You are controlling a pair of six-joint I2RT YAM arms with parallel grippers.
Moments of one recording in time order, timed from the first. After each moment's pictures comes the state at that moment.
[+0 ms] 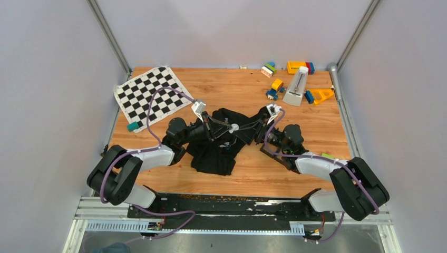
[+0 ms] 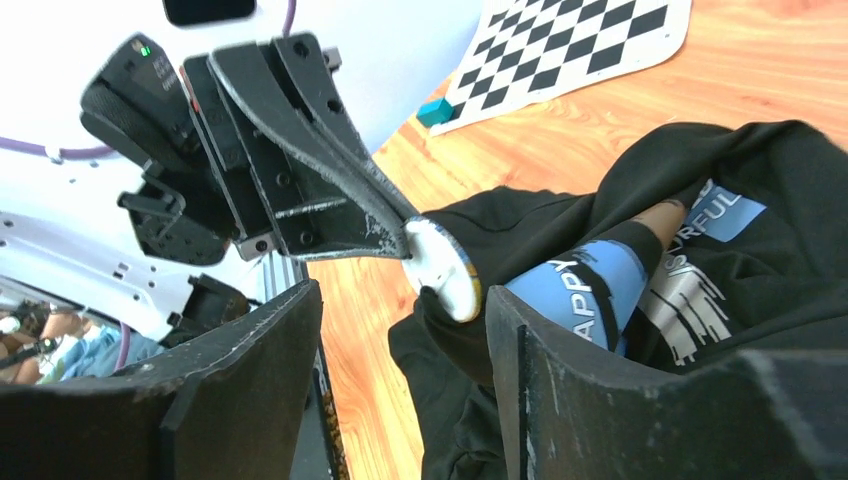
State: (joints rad) left arm -0.56 1.43 0.52 1.01 0.57 -0.61; right arm 0.53 1.33 0.41 1.01 -0.53 0.72
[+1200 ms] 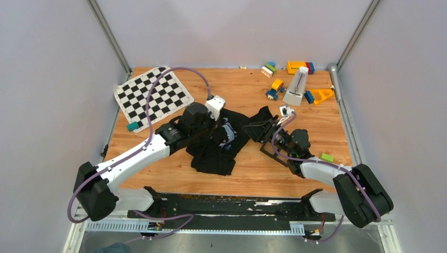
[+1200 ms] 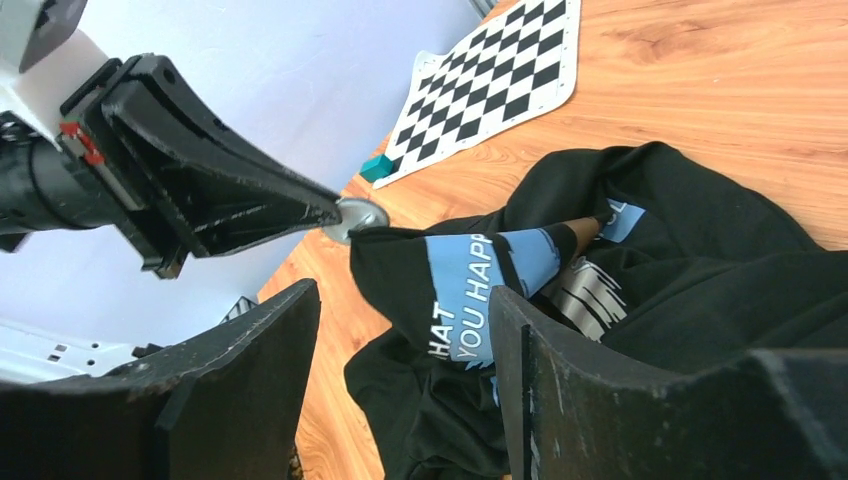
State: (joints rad) left arm -0.75 1.22 0.95 -0.23 -0.09 -0.04; right arm 0.45 1.26 0.33 1.06 -0.41 0.76
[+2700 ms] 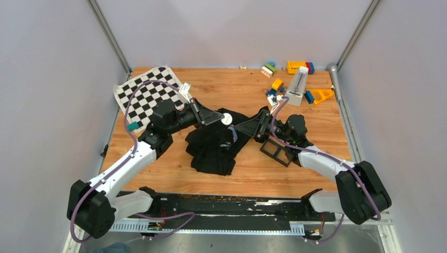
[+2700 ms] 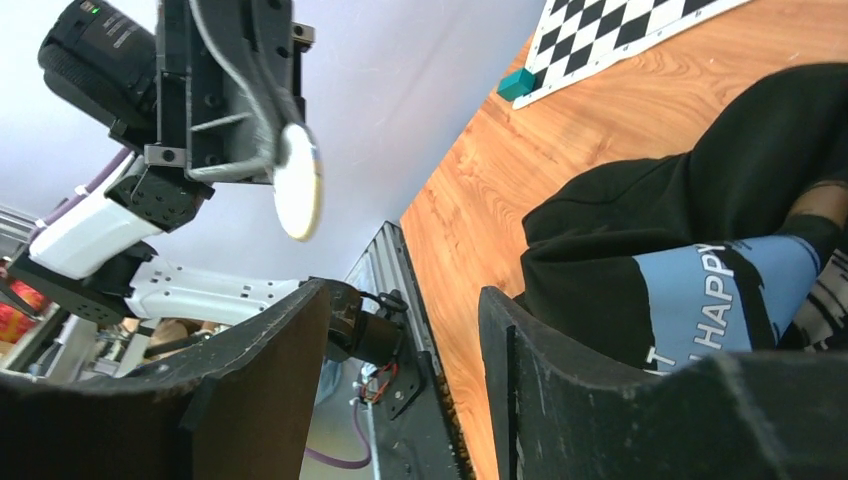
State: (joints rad) left arm -0.50 1.11 0.80 0.18 0.50 -1.04; right arm 0.46 1.29 0.53 0.87 -0.69 0.97
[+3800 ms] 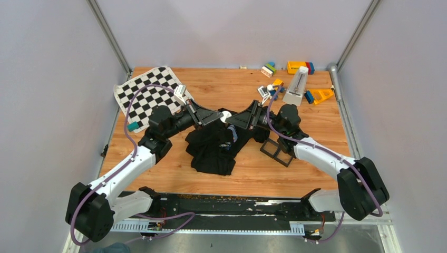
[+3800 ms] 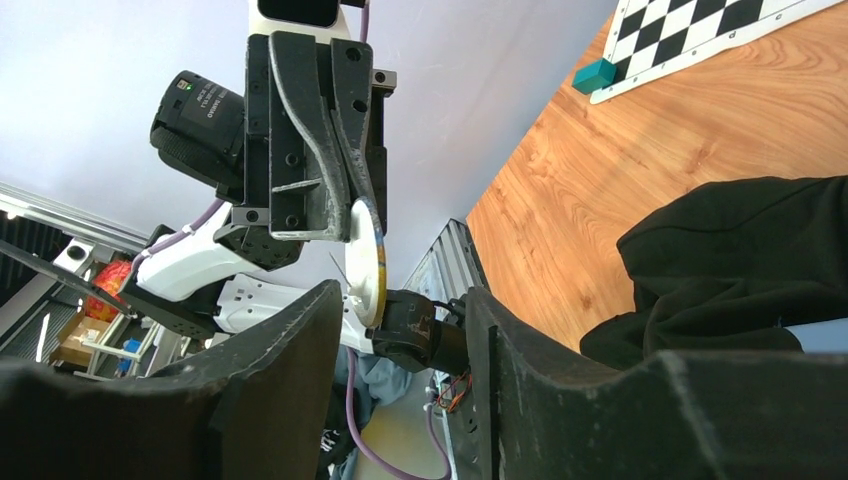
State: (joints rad) left arm -0.49 1.07 0.71 0.41 0.49 -1.19; right arm 0.54 1.32 0.72 0.74 -0.69 1.10
